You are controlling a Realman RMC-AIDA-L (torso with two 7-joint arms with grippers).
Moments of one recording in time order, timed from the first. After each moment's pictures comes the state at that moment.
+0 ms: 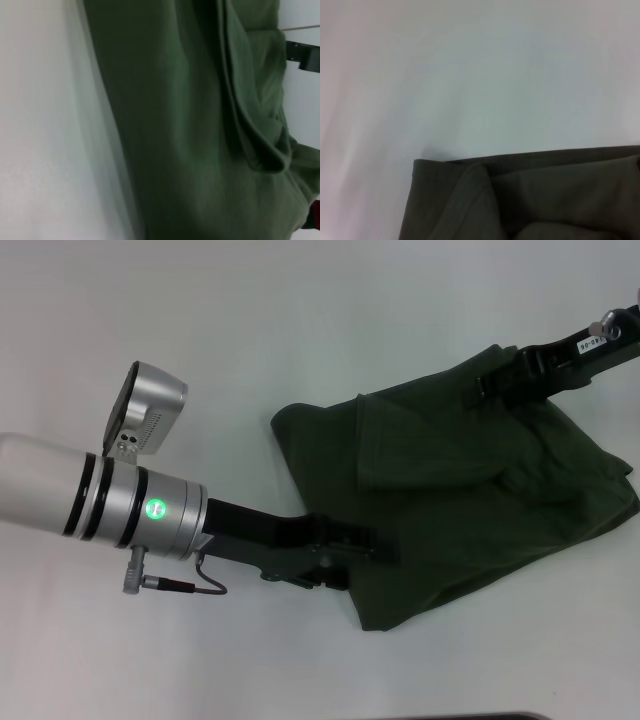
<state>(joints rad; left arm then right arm) -0.71 -2.17 0.93 0.38 2.18 1.46 -2.51 0.80 1.94 -0.78 -0.66 -2.48 -1.49 2.49</state>
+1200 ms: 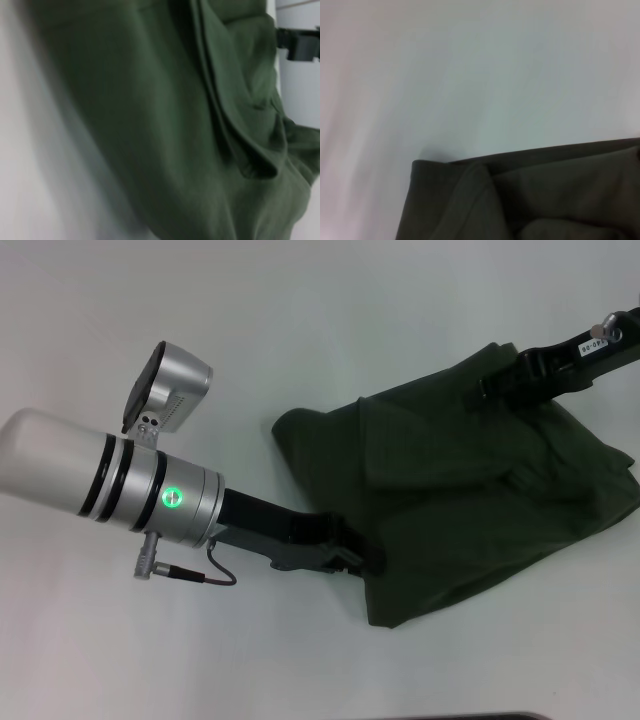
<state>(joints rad) -0.76 -2.17 0.99 0.39 2.17 1.45 -2.48 0.80 1.94 -0.78 -0.65 -2.48 -1.50 2.49</state>
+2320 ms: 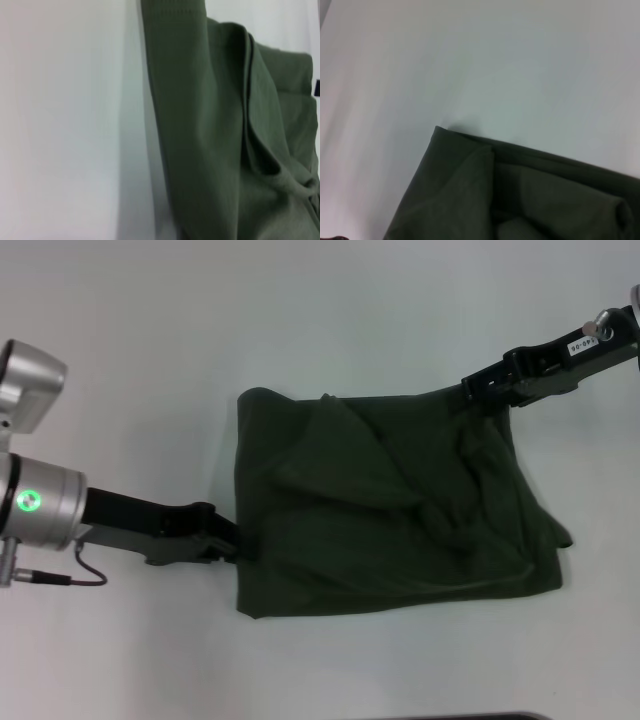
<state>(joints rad) -0.51 -2.11 1.00 0.76 2.23 1.59 -2.62 0.80 1.95 -0.78 -0.66 -2.44 -1.55 2.49</state>
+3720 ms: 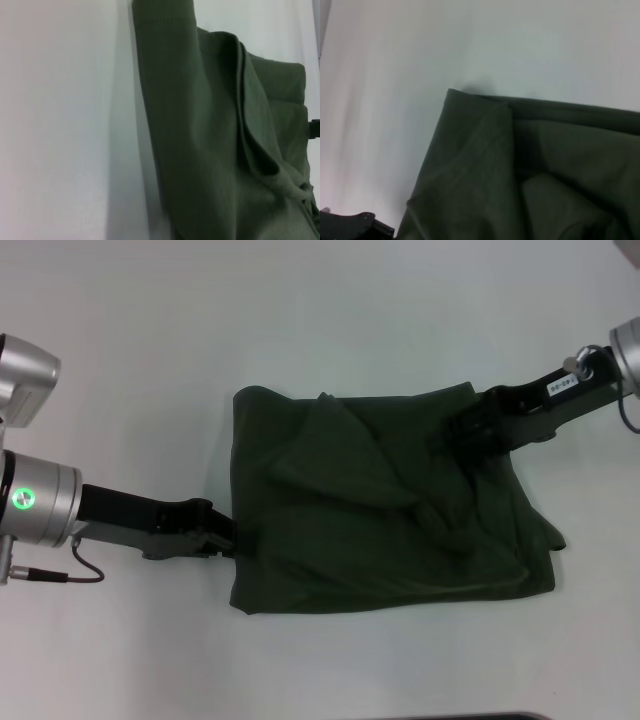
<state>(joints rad) -0.51 -2.11 0.98 0.78 2.23 1.59 -2.60 0.80 1.96 -0.80 -0.57 -2.41 -1.57 2.56</state>
